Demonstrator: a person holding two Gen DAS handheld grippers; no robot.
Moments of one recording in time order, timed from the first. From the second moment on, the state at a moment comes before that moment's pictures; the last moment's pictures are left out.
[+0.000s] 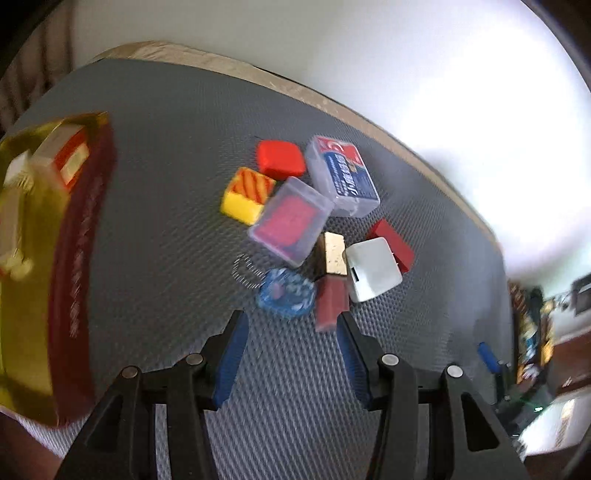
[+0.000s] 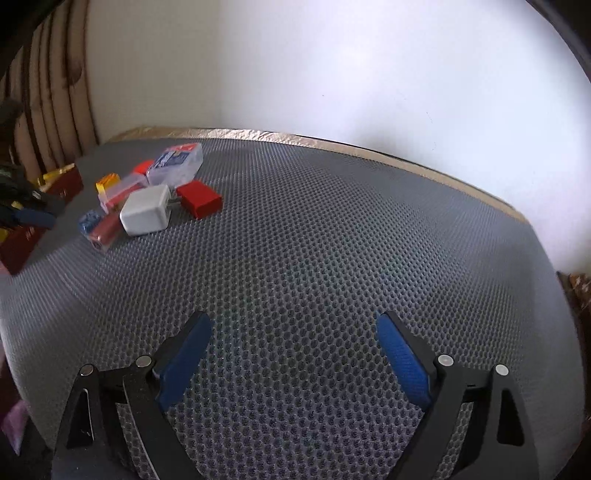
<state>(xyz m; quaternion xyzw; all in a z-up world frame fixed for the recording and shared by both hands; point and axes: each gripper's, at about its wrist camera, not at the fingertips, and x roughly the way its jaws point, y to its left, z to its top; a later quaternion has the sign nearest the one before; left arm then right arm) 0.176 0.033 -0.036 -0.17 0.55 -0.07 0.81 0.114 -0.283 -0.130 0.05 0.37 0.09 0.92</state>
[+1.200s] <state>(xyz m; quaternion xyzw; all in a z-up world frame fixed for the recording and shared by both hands) 0.098 0.097 0.030 -0.10 0.46 -0.01 0.88 0.122 -0.276 -0.133 0.06 0.39 0.09 0.91</state>
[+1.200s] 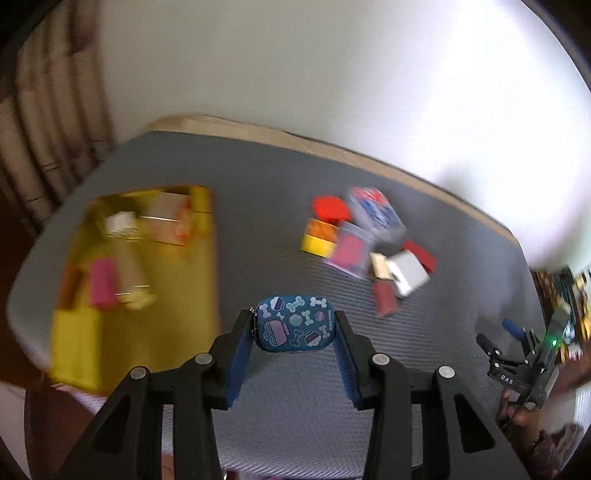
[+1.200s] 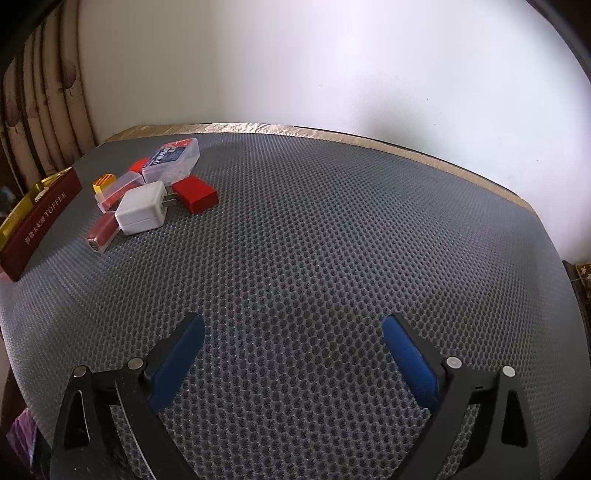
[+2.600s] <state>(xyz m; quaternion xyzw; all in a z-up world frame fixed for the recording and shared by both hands) 0.076 0.230 -0.019 -0.17 0.46 0.14 0.86 0.232 -0.132 -0.103 -0.01 0.43 0.21 0.88</state>
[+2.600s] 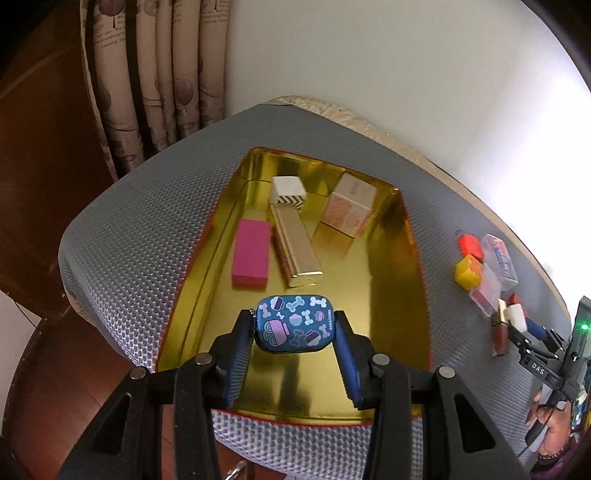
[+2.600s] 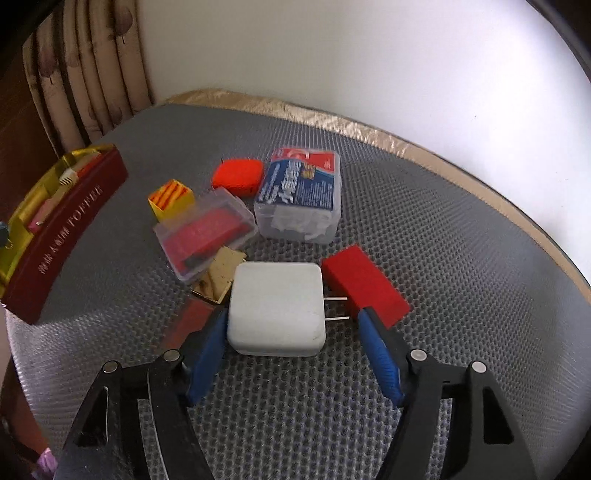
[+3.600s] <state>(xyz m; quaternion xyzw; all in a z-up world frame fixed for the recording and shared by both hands) 0.015 0.220 0.007 -0.16 0.43 0.21 0.86 0.177 -0.137 0.004 0.07 0.36 0.28 0.89</state>
